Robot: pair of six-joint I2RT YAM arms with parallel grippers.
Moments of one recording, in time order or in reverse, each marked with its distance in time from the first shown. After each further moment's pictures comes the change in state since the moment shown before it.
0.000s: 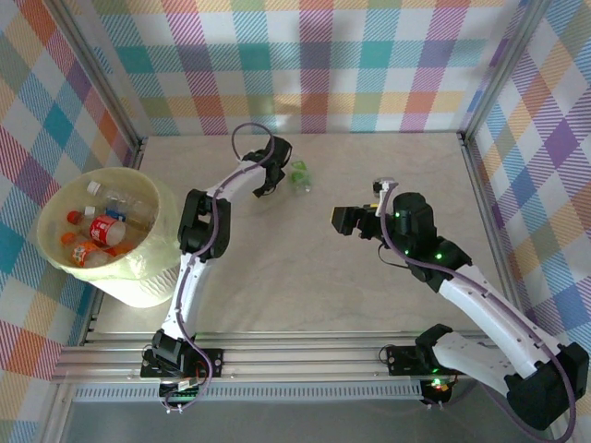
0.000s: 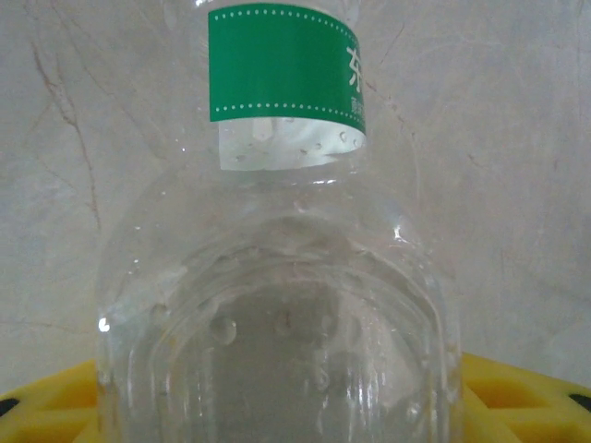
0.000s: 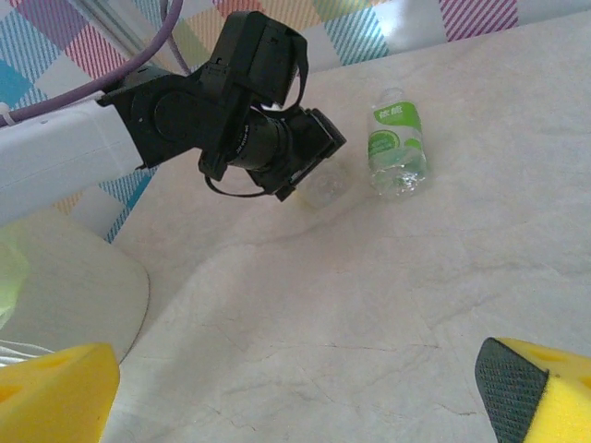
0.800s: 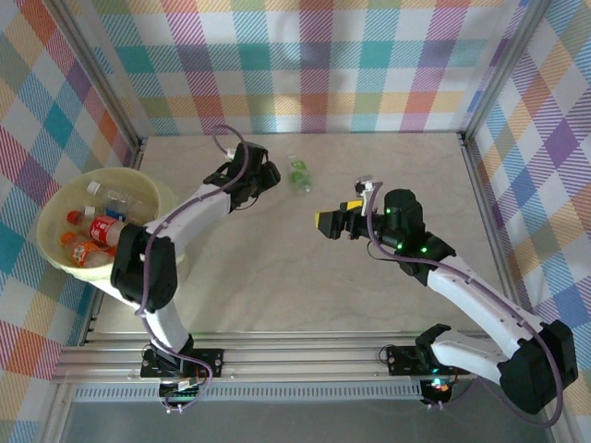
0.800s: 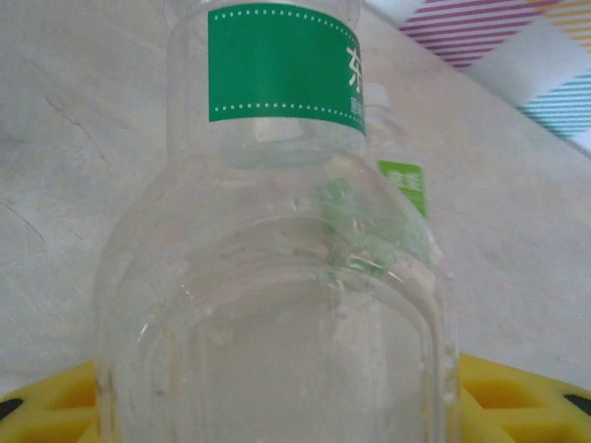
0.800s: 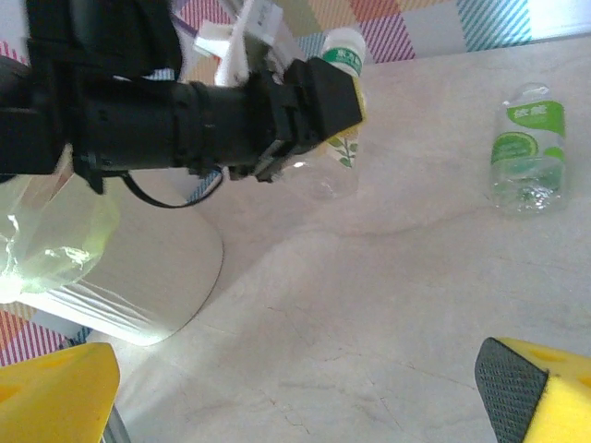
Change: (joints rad) left arm -0.045 -0.710 -0.686 0.344 0.224 0.327; right arm 0.000 0.106 -0.044 0.230 -0.239 -0.061
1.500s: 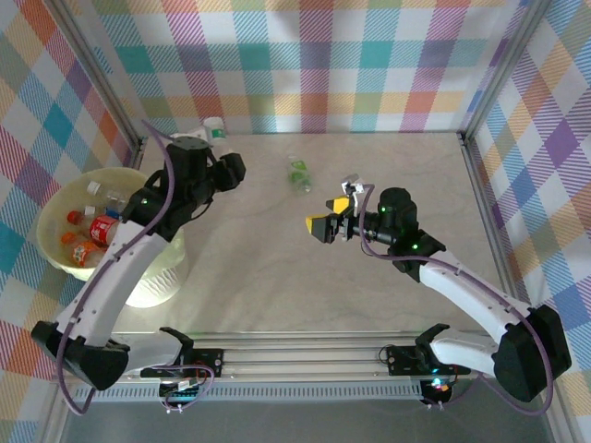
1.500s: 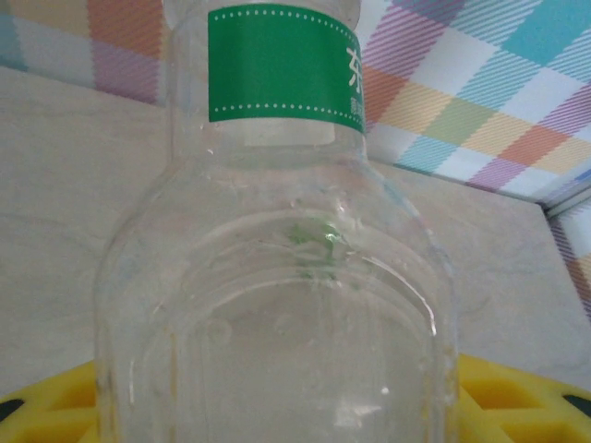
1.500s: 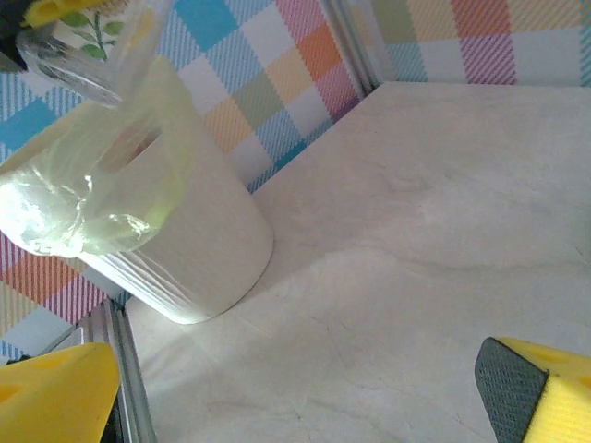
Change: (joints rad) left arm 0.004 -0.520 0.115 -0.425 -0.076 0.254; right arm 0.006 0.074 -0.019 0.183 -0.171 -0.091
